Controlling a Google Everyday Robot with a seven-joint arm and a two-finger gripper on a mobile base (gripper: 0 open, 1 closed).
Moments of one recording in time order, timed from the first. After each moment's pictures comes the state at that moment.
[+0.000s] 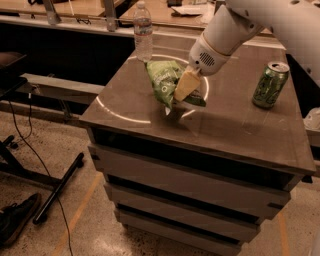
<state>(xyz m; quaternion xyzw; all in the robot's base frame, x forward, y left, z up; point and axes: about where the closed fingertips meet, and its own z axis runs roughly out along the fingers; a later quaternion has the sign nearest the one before) 0.609 -0.065 0.895 -0.53 0.81 0.14 0.20</state>
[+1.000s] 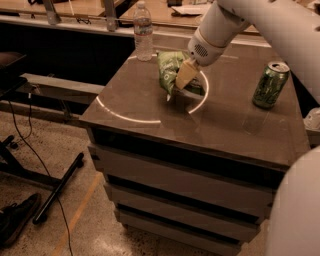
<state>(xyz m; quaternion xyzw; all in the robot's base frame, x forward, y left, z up) 0.667 -0.085 0.891 -0.46 0.86 0.09 0.20</state>
